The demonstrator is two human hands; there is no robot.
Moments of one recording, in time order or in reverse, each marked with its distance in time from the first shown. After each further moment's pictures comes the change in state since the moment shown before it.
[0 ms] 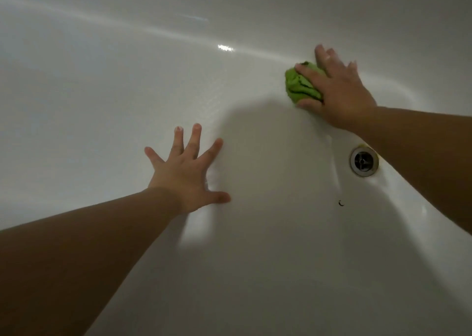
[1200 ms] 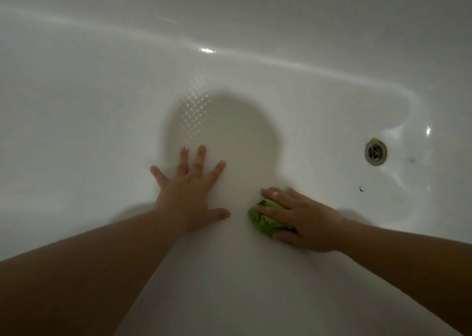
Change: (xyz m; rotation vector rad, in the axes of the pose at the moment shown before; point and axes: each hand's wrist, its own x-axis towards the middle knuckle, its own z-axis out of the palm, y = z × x) left_hand -0.043 -0.102 0.007 0.002 -0.069 0.119; right_hand -0.156 -0.227 0.037 0.212 -0.400 -0.329
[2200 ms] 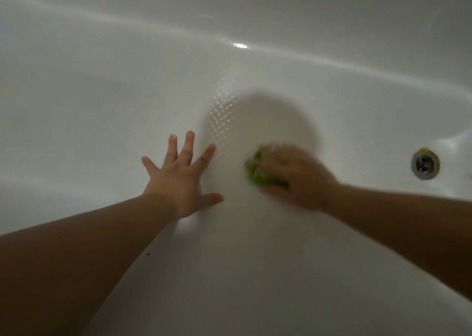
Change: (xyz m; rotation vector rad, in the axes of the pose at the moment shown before) left_hand -0.015 -0.053 -0.015 -0.039 0.003 -0.161; right_hand 0.111 0.014 -0.040 -0.004 0.447 -0.156
